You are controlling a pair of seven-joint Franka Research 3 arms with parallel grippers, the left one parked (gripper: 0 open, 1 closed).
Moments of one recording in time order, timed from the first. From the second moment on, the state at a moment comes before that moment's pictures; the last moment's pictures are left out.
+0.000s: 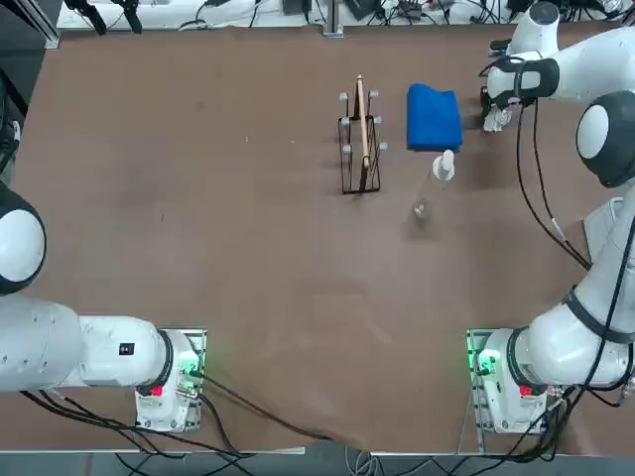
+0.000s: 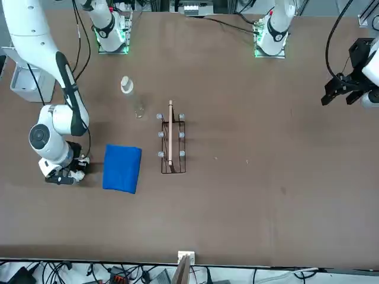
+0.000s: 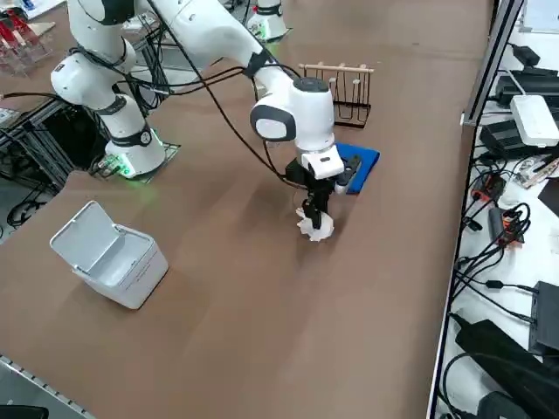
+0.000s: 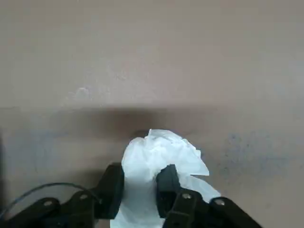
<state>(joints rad) -0.01 0.62 -0.06 -1.83 -0.16 2.54 0.11</state>
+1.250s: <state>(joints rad) -0.27 0.23 -0.08 -1.82 -0.17 1.87 -0.26</state>
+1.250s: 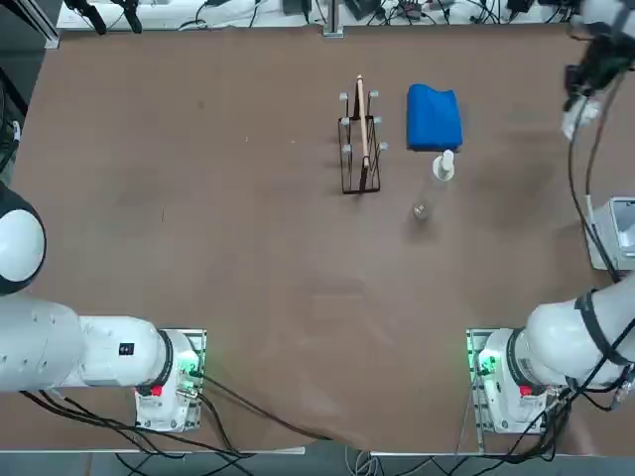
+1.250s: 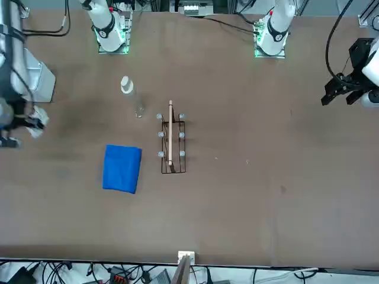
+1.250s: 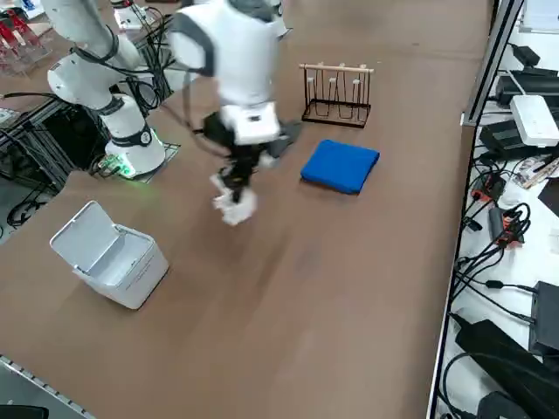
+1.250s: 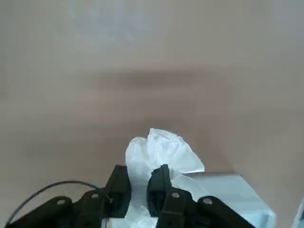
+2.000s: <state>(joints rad) -0.59 0.21 -0.08 -1.87 -0.17 1.76 -0.62</state>
